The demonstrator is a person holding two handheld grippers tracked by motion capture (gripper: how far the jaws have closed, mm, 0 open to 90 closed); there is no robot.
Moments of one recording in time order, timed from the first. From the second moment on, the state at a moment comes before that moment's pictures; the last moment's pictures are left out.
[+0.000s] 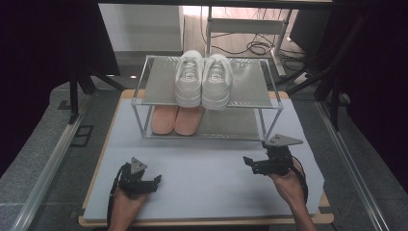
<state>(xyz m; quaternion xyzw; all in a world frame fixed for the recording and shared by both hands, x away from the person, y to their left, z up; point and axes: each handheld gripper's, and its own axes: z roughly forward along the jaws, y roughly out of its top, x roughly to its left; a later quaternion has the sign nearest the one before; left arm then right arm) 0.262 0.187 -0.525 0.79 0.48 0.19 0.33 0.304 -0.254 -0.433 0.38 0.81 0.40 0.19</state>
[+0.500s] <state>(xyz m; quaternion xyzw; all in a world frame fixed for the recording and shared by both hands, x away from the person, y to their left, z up) 0.261 0.187 -0.525 0.79 0.48 0.20 0.32 0.287 -0.273 -0.494 0.42 0.81 0.36 0.19</state>
